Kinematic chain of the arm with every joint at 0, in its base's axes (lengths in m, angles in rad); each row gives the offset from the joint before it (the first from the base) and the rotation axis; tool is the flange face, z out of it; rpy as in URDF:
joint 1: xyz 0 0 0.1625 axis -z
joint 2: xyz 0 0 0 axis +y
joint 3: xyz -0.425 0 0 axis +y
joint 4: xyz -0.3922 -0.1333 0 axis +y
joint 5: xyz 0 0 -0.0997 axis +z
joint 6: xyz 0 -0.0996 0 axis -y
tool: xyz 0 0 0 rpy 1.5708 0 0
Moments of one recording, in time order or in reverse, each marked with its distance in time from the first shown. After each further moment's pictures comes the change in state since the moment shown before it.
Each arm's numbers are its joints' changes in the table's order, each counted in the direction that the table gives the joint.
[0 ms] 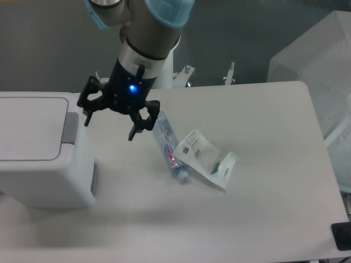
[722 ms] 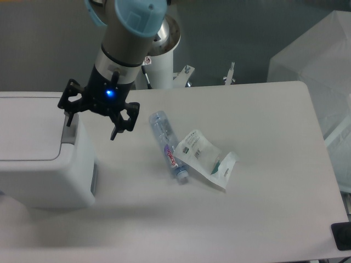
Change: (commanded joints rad) arm 0.071 0.005 0.028 -0.011 -0.044 -0.049
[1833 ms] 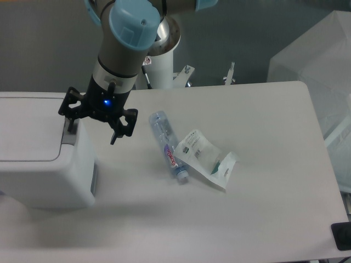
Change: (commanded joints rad) arm 0.002 0.026 0.000 -0.011 -0.029 0.009
